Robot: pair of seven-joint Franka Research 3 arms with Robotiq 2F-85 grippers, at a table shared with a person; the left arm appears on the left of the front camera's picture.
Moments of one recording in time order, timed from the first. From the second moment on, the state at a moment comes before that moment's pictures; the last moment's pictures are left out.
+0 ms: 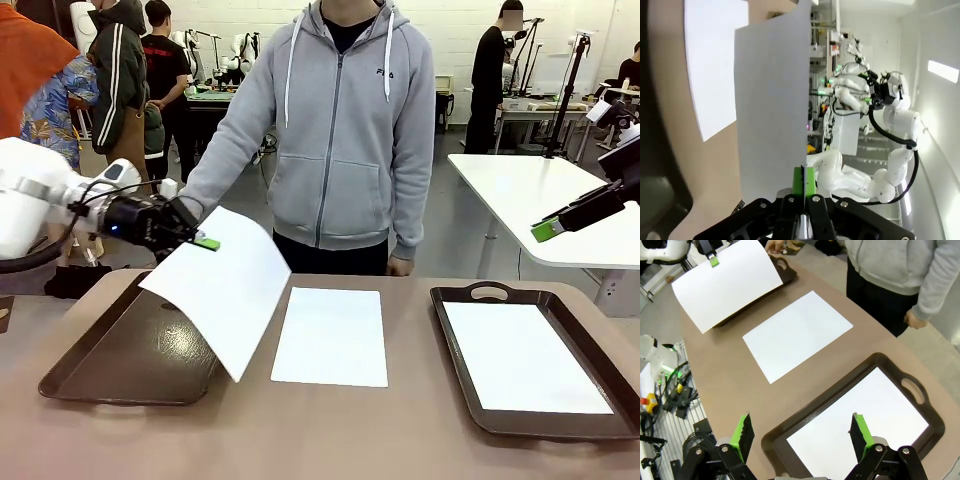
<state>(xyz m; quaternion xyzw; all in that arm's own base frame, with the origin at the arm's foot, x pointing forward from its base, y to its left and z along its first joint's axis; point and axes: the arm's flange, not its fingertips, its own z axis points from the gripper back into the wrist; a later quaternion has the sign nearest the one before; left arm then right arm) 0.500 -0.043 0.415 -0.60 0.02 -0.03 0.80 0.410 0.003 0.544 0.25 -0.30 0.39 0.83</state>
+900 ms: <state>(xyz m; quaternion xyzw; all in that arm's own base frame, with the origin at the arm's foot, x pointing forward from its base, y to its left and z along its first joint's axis) 0.510 0.009 0.369 -0.58 -0.03 -0.03 0.81 0.410 0.003 0.544 0.25 -0.30 0.39 0.83</state>
